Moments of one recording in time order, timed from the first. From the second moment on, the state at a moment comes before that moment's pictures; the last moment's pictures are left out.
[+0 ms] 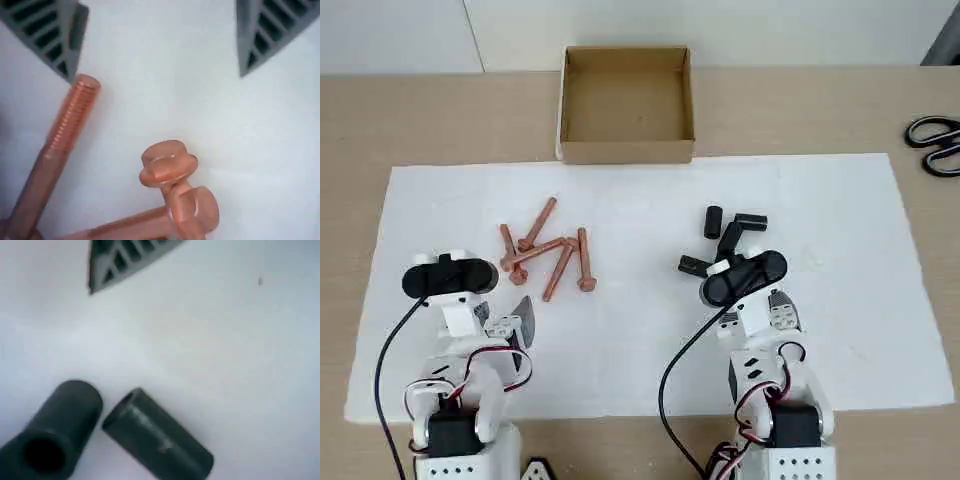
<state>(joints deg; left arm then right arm) -9.0 -103.8 92.5 66.2 9.2 -5.0 -103.1 95.9 53.8 17.3</state>
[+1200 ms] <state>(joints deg) -15.7 -103.1 84.0 67.9 1.5 7.6 -103.2 78.8 63.6 17.3</state>
